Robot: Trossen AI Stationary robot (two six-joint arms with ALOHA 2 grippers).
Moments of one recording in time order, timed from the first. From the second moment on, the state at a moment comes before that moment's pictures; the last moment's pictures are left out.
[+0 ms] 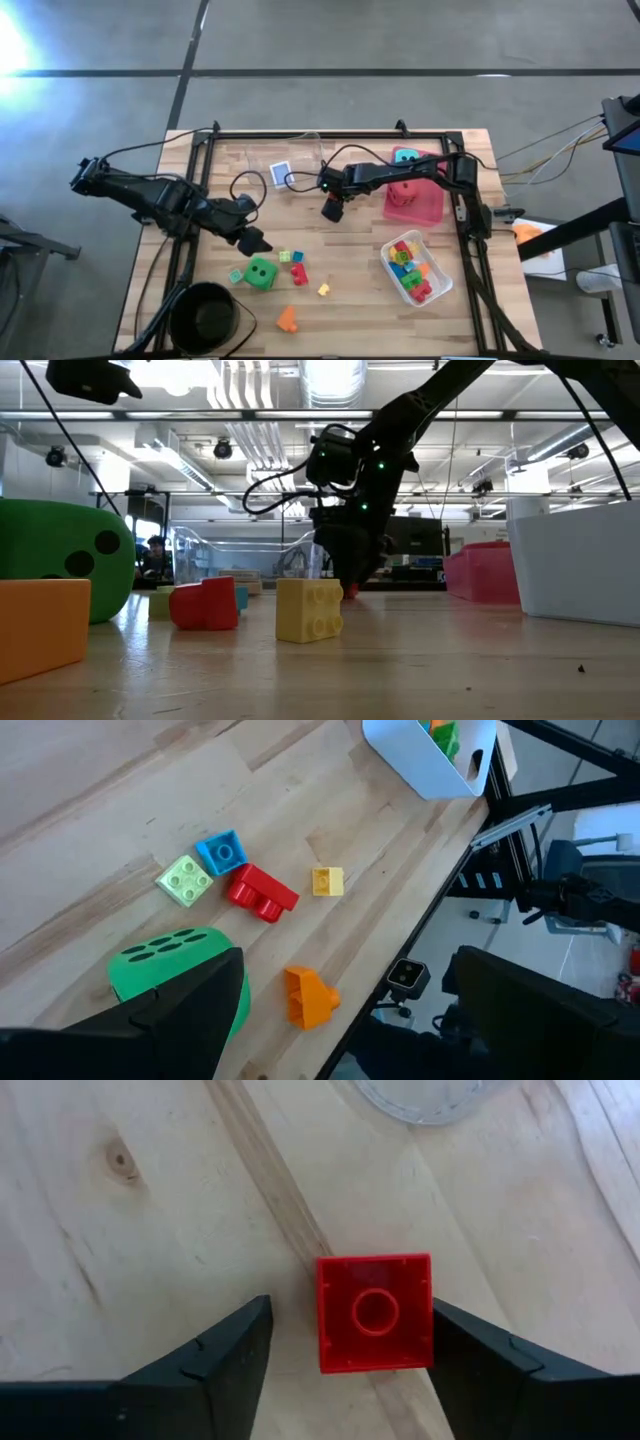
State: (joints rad) left arm -0.30 1.08 1.05 -0.79 -0.01 -1.27; right arm -0.23 2.08 1.38 -0.53 0.15 0.26
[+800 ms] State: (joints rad) left arm -0.30 1.08 1.05 -0.79 -0.01 -1.31; right arm -0.23 2.07 1.38 -0.51 0.09 0.26
